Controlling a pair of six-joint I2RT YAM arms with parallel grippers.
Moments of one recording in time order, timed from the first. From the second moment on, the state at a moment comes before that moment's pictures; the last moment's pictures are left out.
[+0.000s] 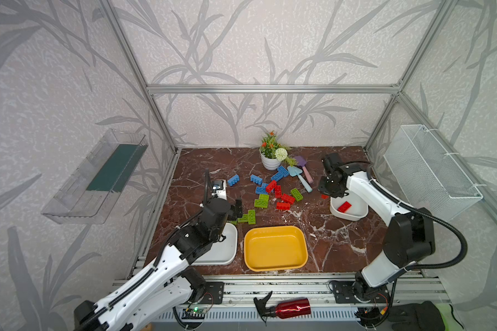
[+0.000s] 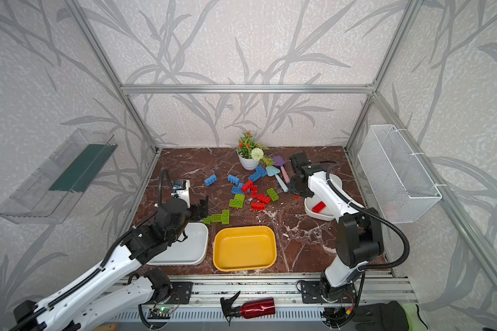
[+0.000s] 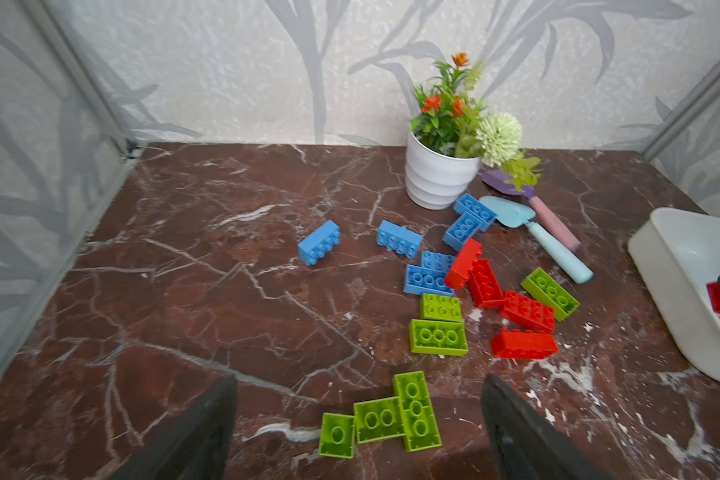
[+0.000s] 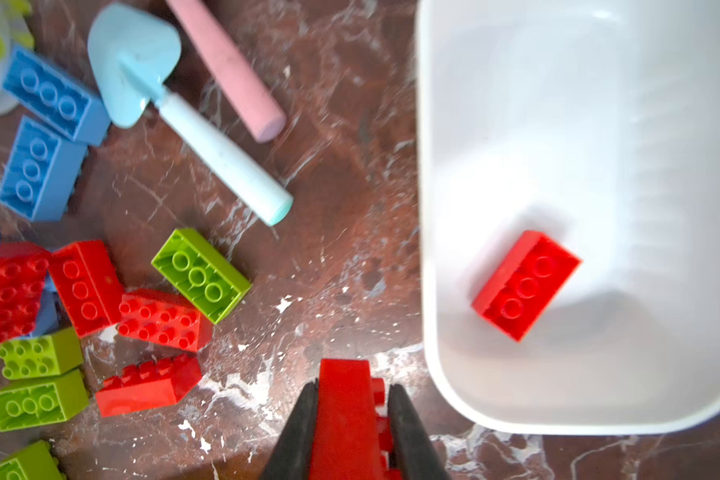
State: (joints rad) left arm -0.70 0.88 0.76 -0.37 -0.49 -0.37; right arm 0.22 1.62 1.35 -0.92 0.14 0.59
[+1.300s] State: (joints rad) left arm -0.69 0.79 0.72 -0.39 -0.54 -0.43; right arm 0.53 1.98 1.52 -0.75 -0.07 0.34
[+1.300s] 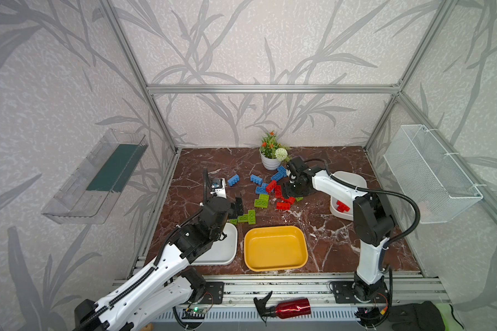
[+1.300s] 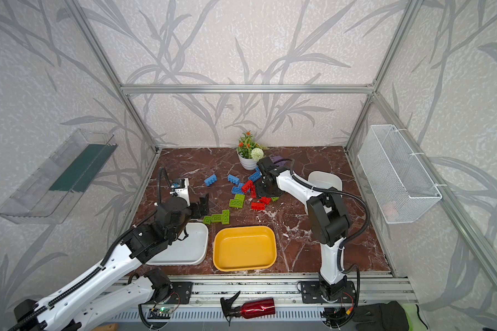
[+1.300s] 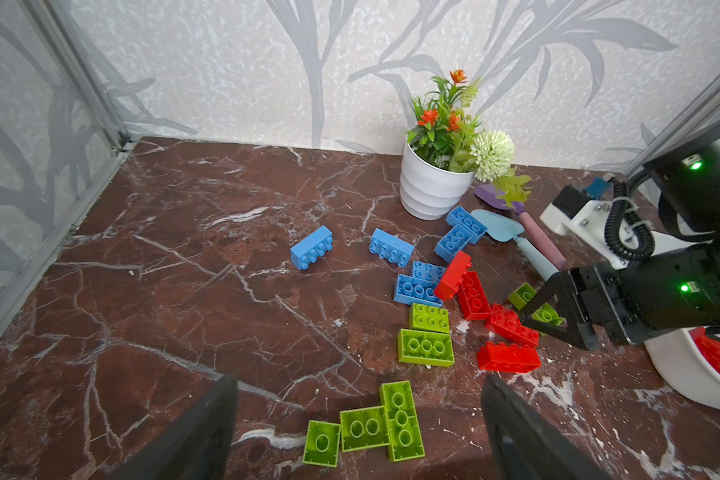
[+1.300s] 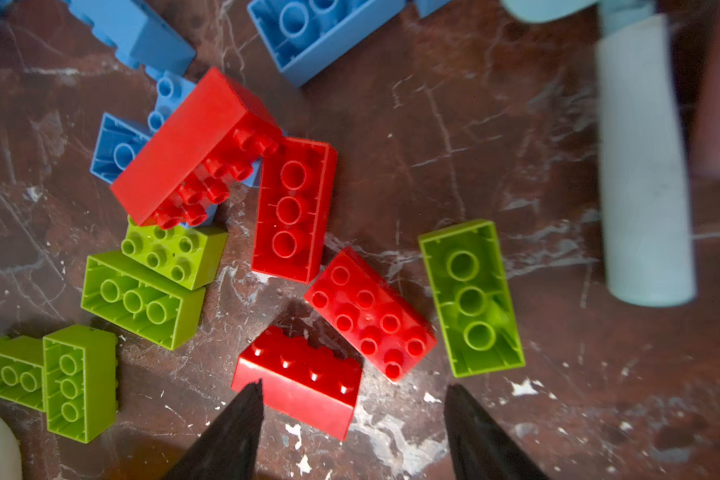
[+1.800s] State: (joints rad) left arm -0.68 0.65 0.66 -0.45 -0.61 -0.46; right arm 0.53 2.08 1.61 -0.74 -0.09 0.24
